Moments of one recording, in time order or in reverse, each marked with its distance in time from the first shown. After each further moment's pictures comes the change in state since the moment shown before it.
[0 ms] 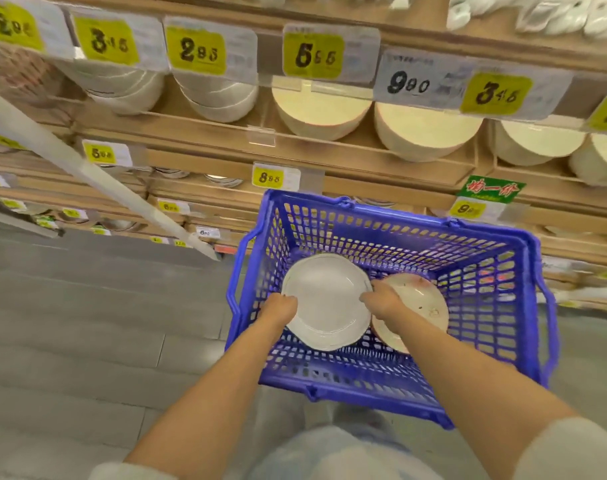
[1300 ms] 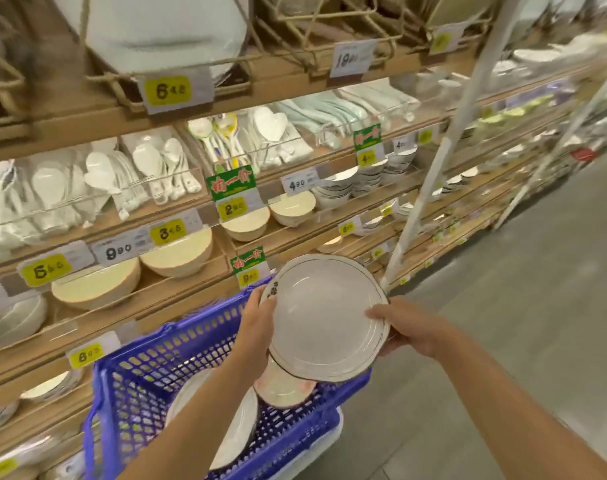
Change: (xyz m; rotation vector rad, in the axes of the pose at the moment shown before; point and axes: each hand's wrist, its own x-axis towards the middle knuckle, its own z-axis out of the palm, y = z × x) left_hand -0.227 0.110 0.106 -0.162 -0.475 0.781; right_hand -0.258 0.151 -0.195 0.797 0.284 -0.155
